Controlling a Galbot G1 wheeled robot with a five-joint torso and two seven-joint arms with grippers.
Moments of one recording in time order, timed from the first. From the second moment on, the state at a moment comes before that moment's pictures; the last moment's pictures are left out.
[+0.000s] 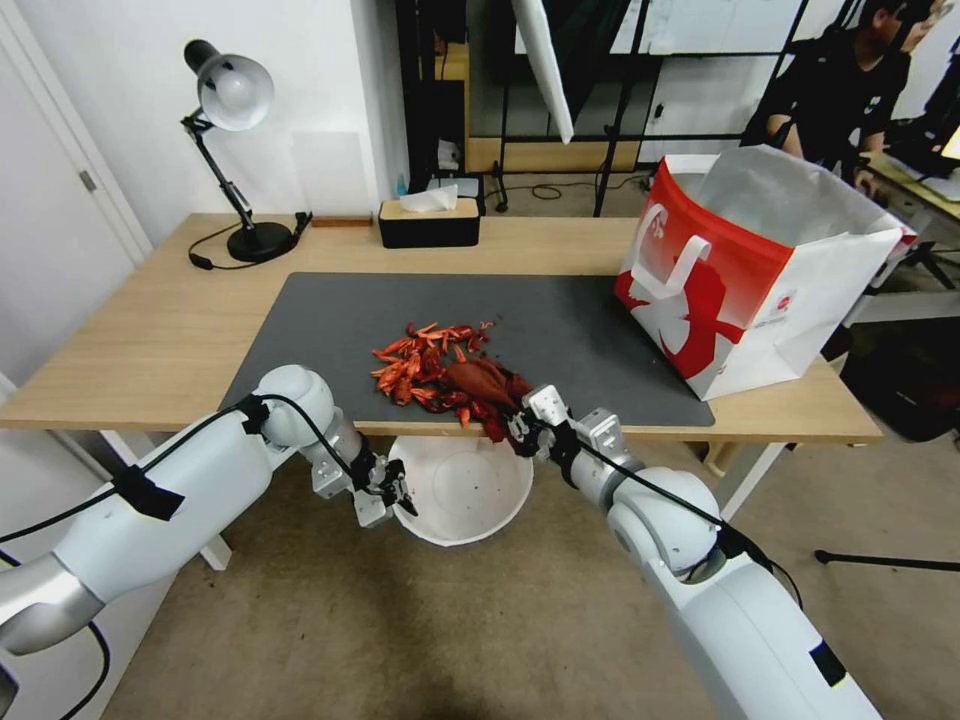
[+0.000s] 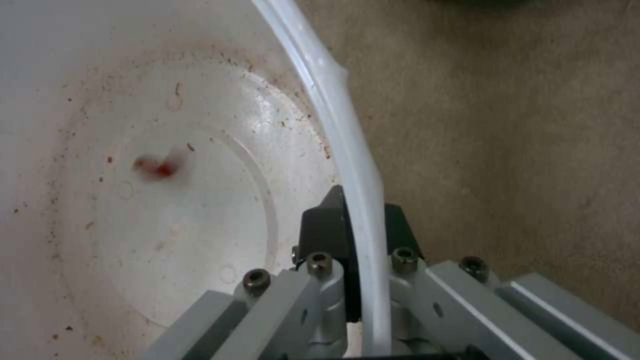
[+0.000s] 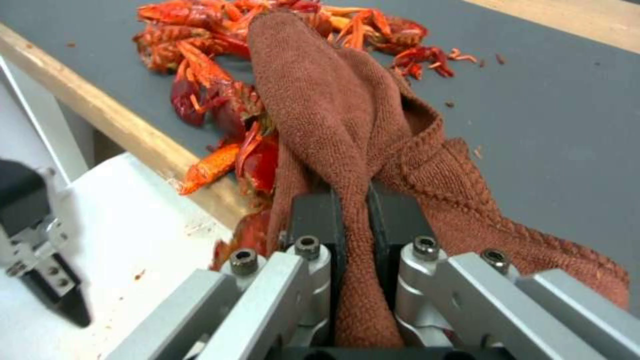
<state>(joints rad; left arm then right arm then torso) 0.47 -0.83 0.32 -1.53 0.45 -0.70 1.23 -1.08 1.21 0.13 2.01 0.15 -0.63 -0.16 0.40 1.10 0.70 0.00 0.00</state>
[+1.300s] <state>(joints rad) 0.48 -0.82 0.29 -1.52 0.44 -0.72 1.22 -1.20 1.20 0.09 2.09 0.08 -0.61 -0.20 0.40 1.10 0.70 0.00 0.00</state>
